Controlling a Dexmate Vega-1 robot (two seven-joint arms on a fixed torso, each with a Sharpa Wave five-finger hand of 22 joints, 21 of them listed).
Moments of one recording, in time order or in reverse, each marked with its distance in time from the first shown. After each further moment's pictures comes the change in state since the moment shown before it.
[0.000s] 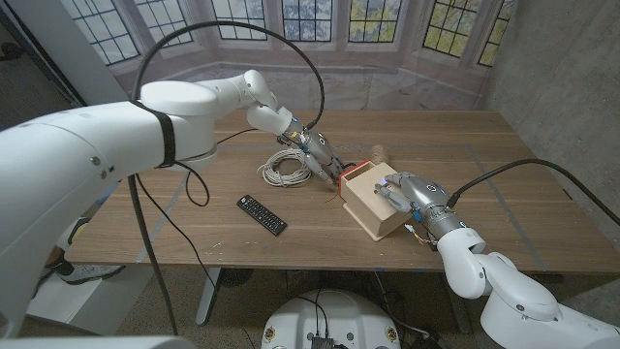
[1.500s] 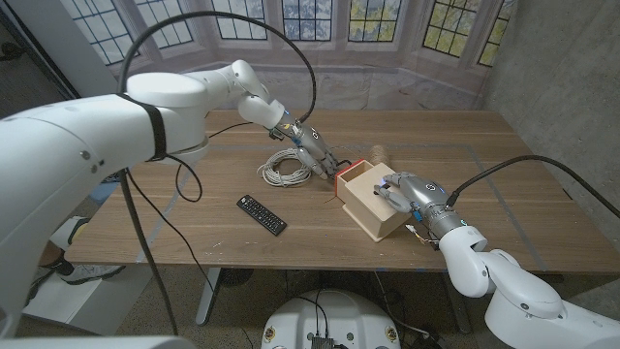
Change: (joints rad) left arm -0.031 0.045 -0.011 -0.002 -0.070 -0.078 -0.073; left_hand 0.000 0.000 -0.007 -0.001 0.000 0.013 0.005 0.005 0.000 0.009 0.009 0.008 -0.001 0.000 0.000 0.000 0.000 0.000 0.000 0.000 0.000; right arm 0.013 -0.037 -0.003 0.002 0.000 0.016 0.023; right_hand -0.005 -0.005 0.004 -0.004 0.000 0.007 -0.007 0.000 0.000 0.009 -0.002 0.000 0.000 0.010 0.004 0.000 0.000 0.000 0.000 0.002 0.000
